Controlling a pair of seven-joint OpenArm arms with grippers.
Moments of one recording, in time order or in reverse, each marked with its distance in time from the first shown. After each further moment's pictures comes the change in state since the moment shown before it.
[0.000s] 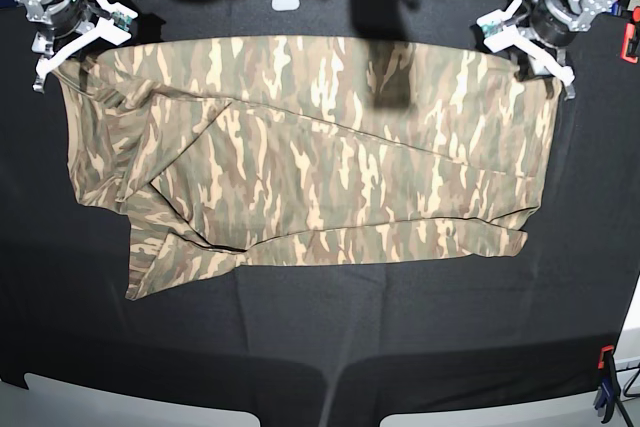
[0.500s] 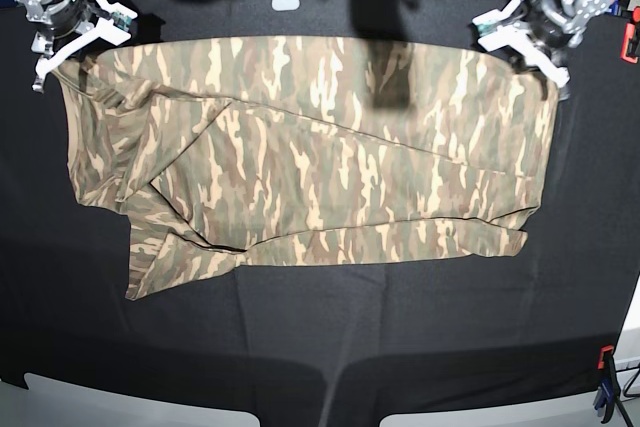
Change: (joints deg) left arm -3.2 2.6 0.0 -0.8 0.7 2.8 -3.5; right arm 0.0 0.0 0.0 0.0 0.0 -0.3 -0.4
